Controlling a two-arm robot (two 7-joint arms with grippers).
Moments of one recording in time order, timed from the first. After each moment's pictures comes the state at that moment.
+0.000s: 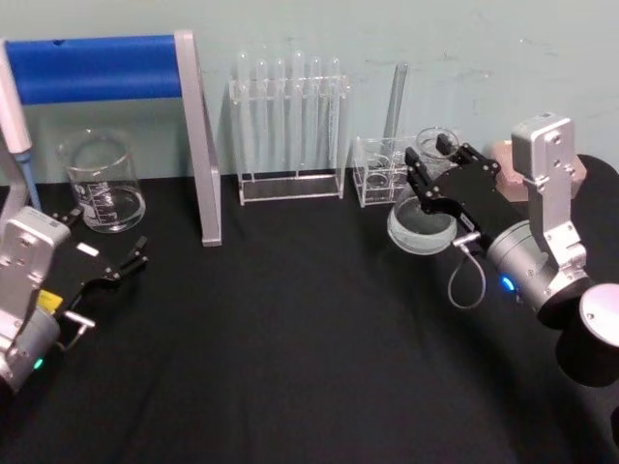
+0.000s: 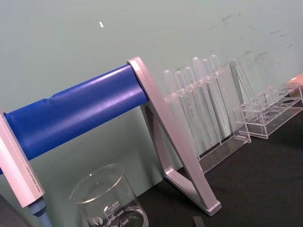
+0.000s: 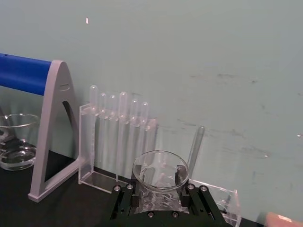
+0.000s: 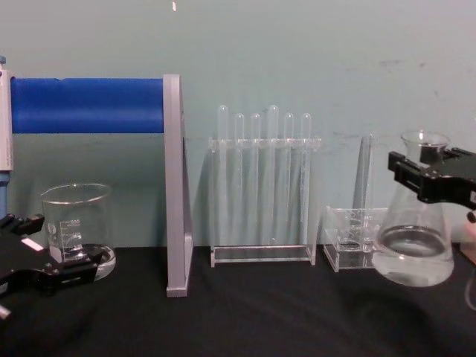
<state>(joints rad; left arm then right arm) -0.20 0.60 0.45 -1.41 -0.25 -0.12 0.03 0.23 0.25 -0.21 -1.46 0.16 -0.06 0.20</state>
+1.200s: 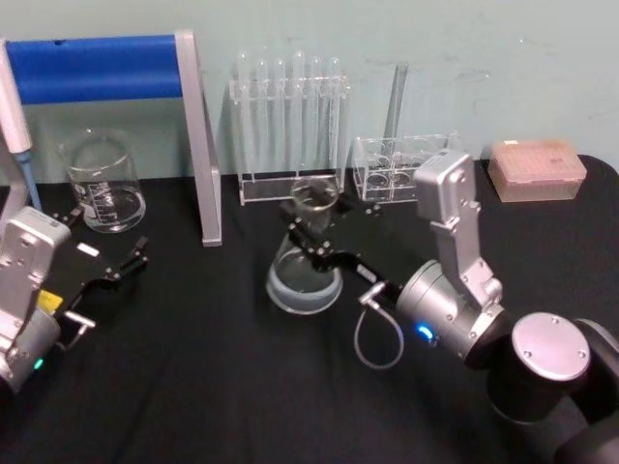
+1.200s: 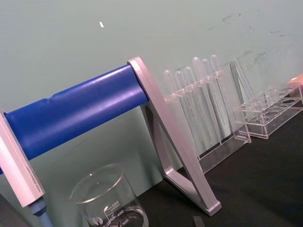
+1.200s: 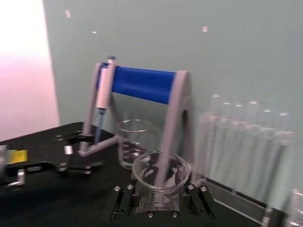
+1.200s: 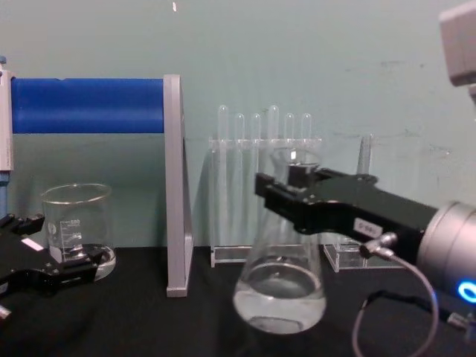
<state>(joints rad) -0.20 0.60 0.45 -1.41 -0.25 -0.12 0.03 0.18 0.22 -0.37 -1.55 0.23 -0.02 0.37</state>
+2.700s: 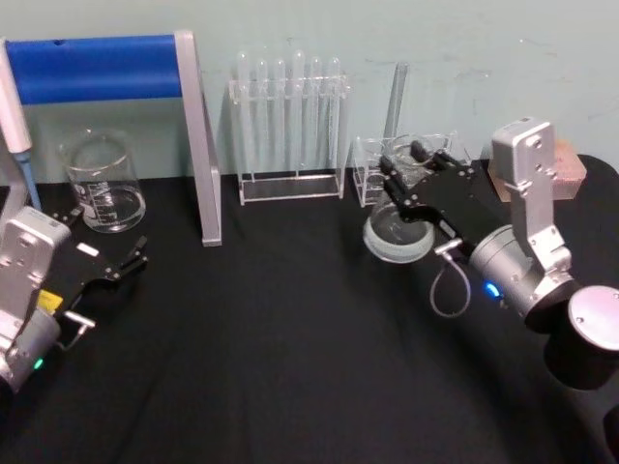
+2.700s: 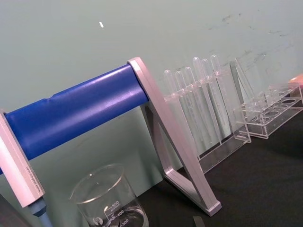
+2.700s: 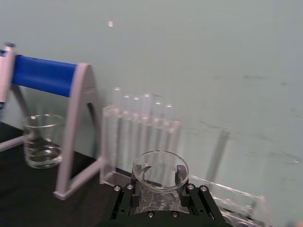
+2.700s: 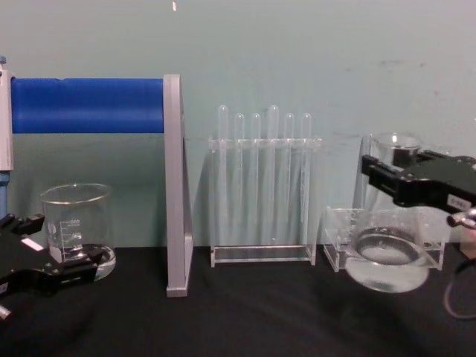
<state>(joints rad) -0.20 0.60 0.45 -1.41 -0.25 -0.12 0.03 0.23 0.27 -0.26 -1.48 0.20 -0.05 0.23</state>
